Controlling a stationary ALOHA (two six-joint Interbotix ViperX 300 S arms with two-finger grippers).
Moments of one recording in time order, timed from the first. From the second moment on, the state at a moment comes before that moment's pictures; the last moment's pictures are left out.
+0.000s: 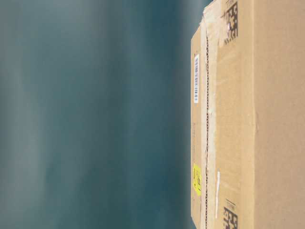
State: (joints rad) left arm 0.00 -0.96 1.17 0.00 -0.30 0.00; right arm 0.00 -0.96 1.17 0.00 -0.30 0.00
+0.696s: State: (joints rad) left arm -0.24 -0.58 1.08 -0.01 -0.53 0.59; right arm -0.01 -0.96 1.13 0.00 -0.27 0.00
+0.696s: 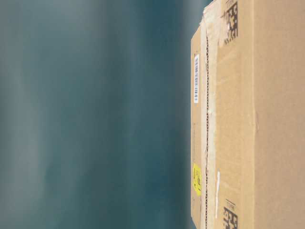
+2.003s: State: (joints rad) left arm -0.33 0.33 0.33 -0.02 -0.02 1.41; right arm -0.01 -0.96 1.10 0.00 -0.16 -0.01
